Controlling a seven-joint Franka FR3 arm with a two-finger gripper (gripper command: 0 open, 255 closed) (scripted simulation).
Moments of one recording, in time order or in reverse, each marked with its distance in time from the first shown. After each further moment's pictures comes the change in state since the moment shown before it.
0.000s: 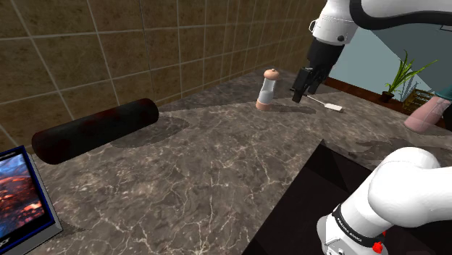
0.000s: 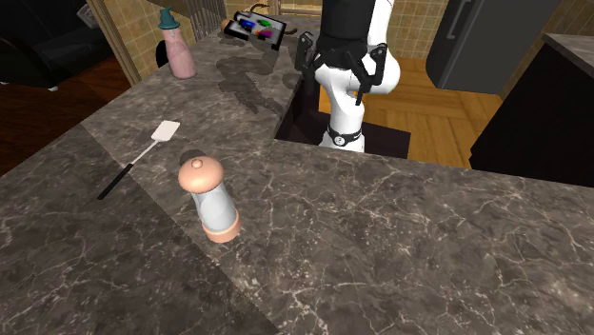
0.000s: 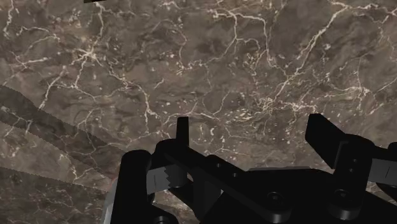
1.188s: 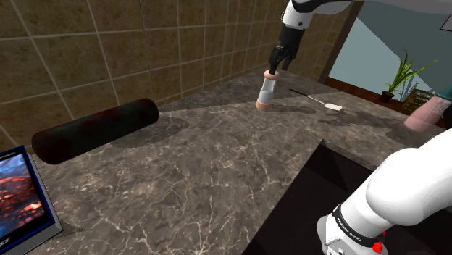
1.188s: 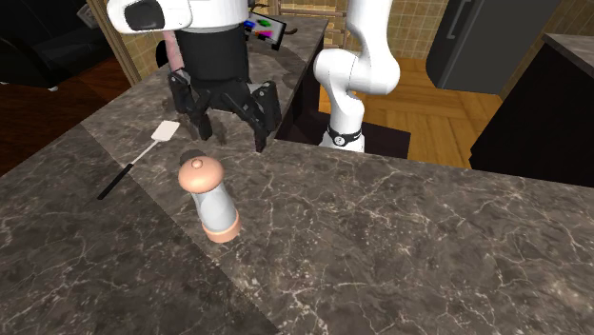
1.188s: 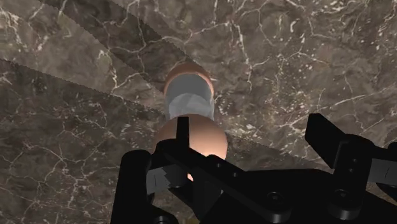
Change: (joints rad) arm -0.045 0.569 -0.181 0.428 -0.026 0.163 -0.252
